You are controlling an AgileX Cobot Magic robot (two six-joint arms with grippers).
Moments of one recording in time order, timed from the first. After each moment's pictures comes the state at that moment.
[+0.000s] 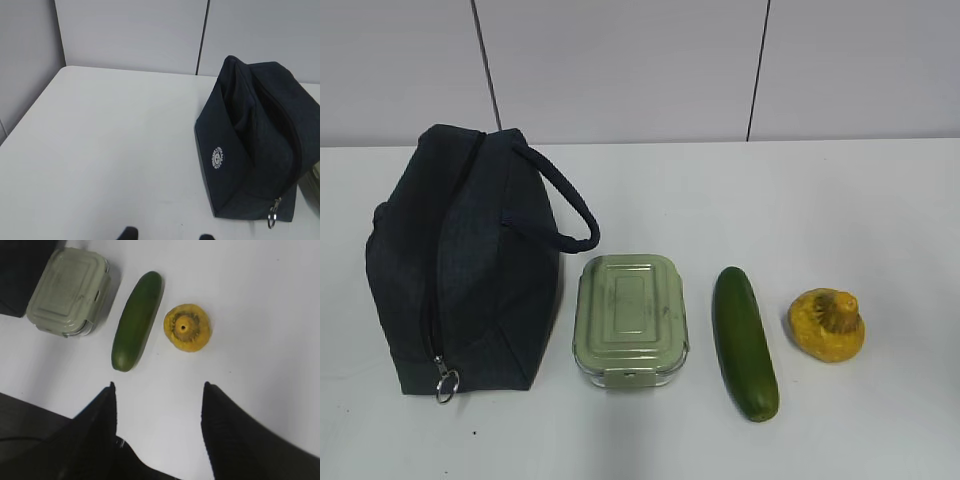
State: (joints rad) left arm 0.02 -0.02 -0.52 -0.01 1.11 0.00; right arm 0.05 0.89 -0.94 0.28 1.09 -0.27
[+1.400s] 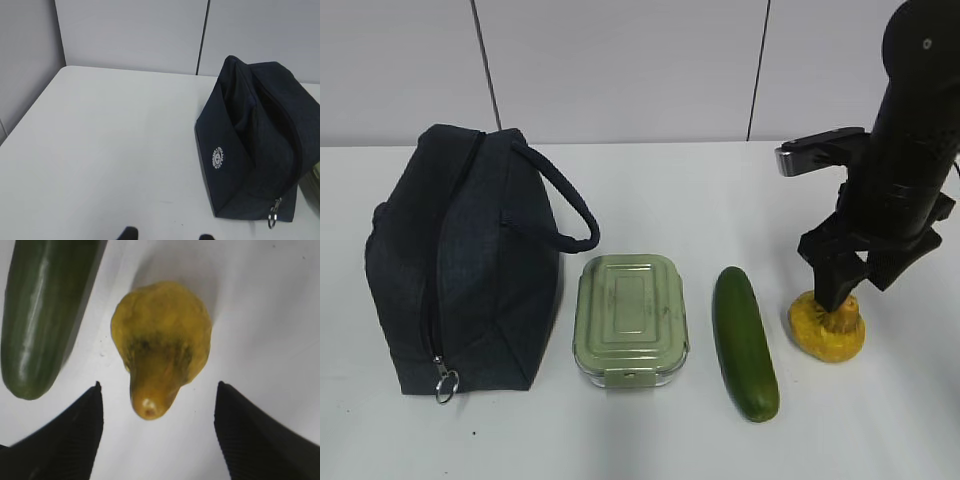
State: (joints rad) left arm 0.02 -0.02 -0.52 -0.01 1.11 0.00; right arm 0.22 1.82 -1.30 0.04 1.13 -0.19
